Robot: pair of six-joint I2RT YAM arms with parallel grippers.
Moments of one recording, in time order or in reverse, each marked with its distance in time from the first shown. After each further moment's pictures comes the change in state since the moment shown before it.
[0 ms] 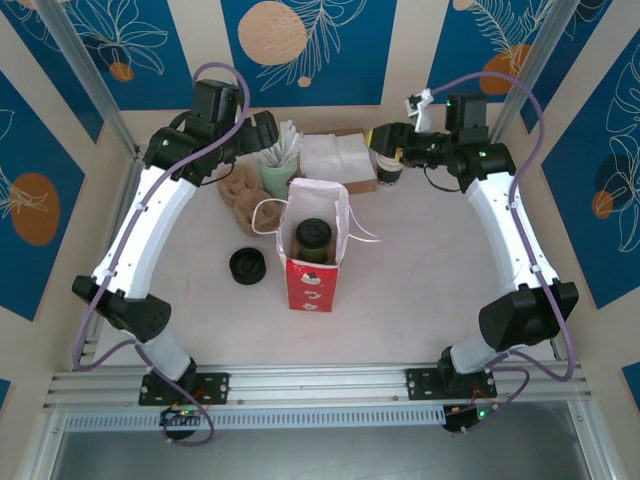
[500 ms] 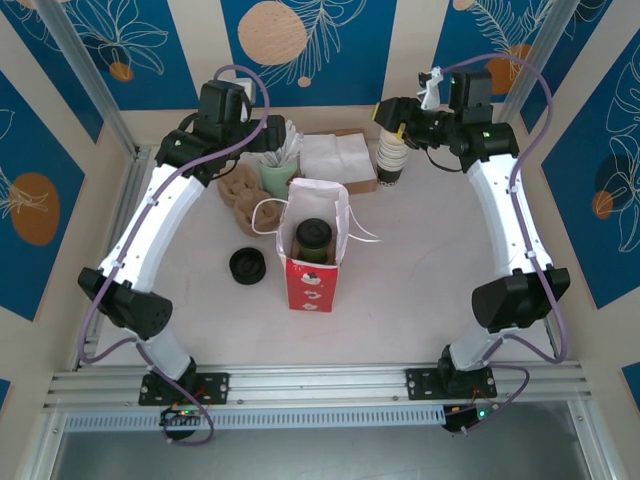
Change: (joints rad) left arm 0.016 0.010 -0.092 0.177 0.064 0.264; right arm 0.001 0.103 0.209 -0.089 0.068 0.131
